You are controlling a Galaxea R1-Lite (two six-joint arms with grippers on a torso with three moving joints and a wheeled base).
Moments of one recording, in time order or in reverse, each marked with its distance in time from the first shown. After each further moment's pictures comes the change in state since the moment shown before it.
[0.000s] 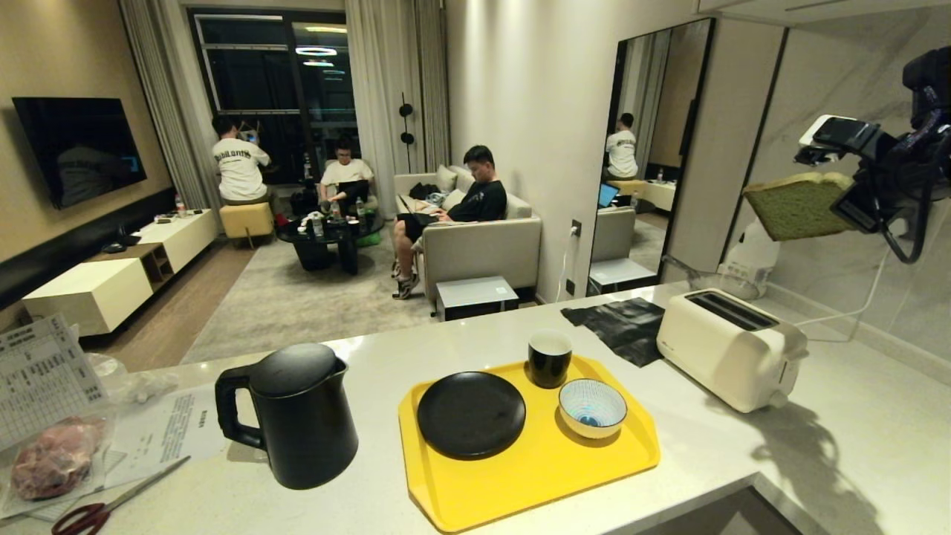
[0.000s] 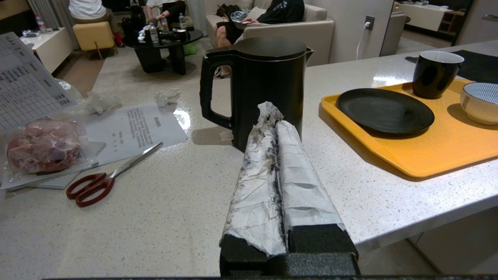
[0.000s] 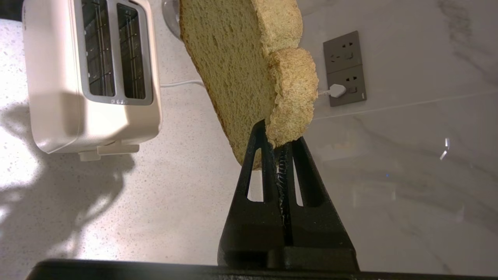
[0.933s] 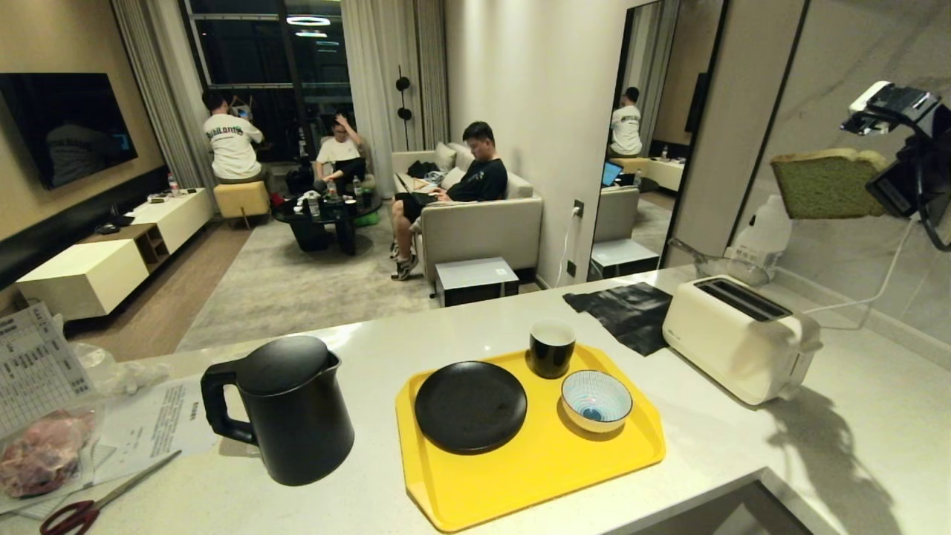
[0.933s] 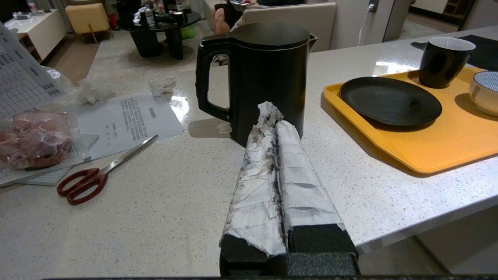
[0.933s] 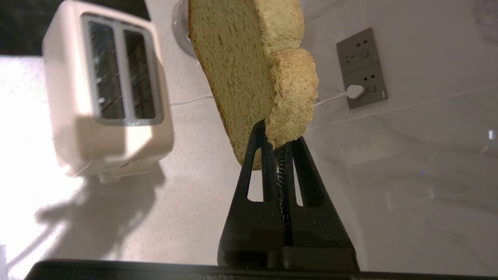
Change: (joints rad) left arm 0.000 0.000 0.000 0.000 0.000 -0.003; right arm -0.072 -0.070 0.011 -0.003 0.118 0.107
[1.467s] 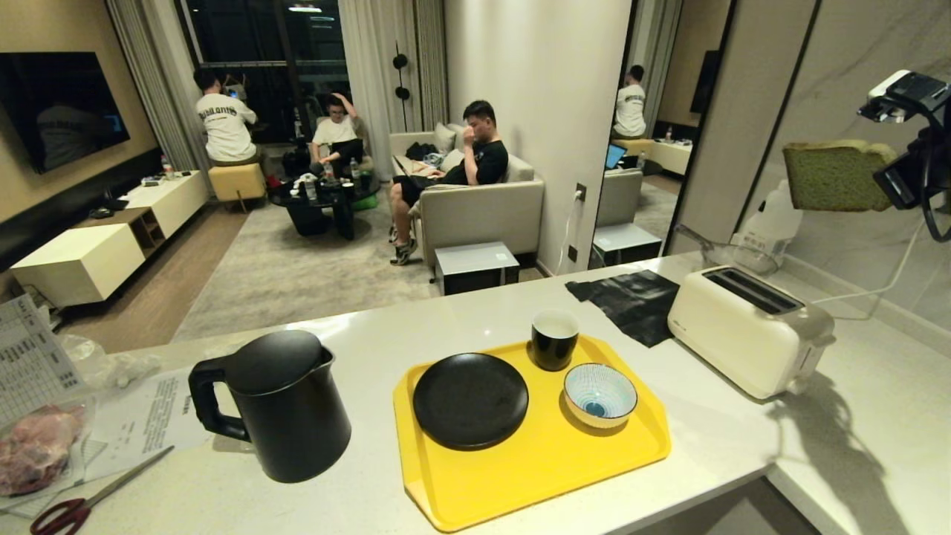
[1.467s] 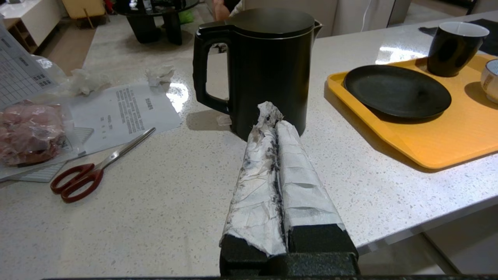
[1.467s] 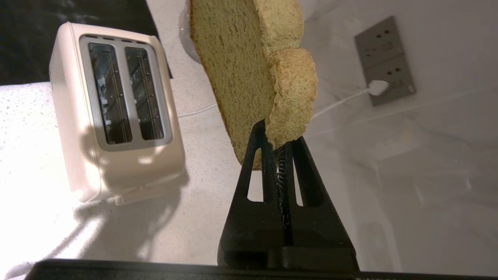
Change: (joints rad) left arm 0.000 0.000 -0.001 0.003 0.000 0.005; right arm -0.025 0.026 -0.046 0.002 0.027 0.096
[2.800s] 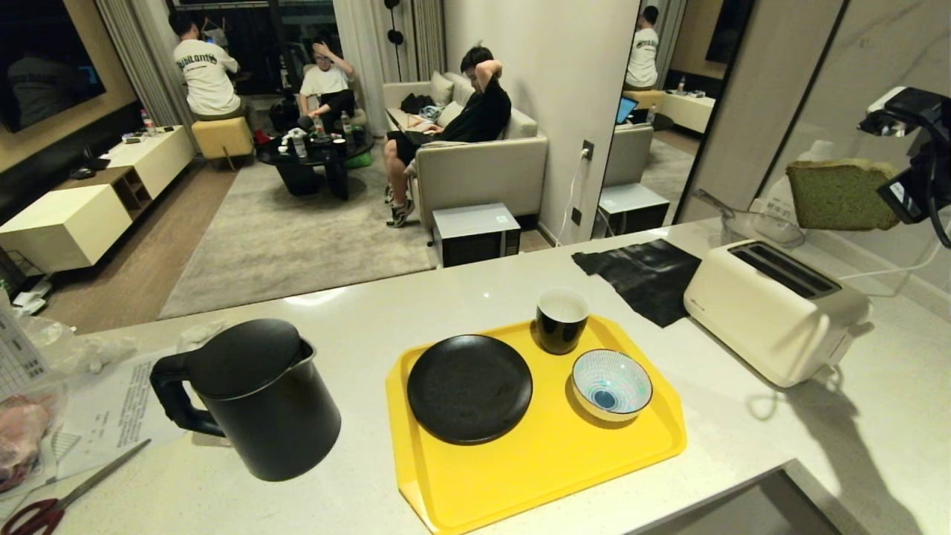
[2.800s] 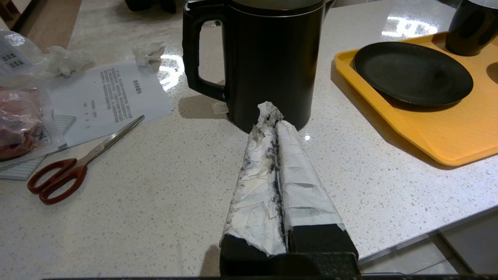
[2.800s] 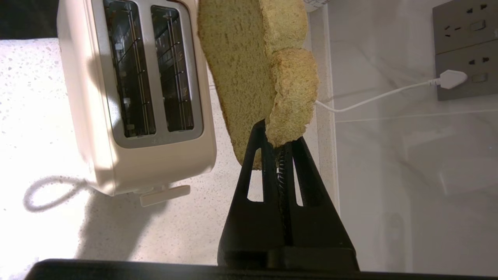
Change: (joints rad) left arm 0.000 0.000 0.000 -0.003 0.000 -0.001; right arm -0.016 -0.005 -0.009 0.111 -0.010 -0.003
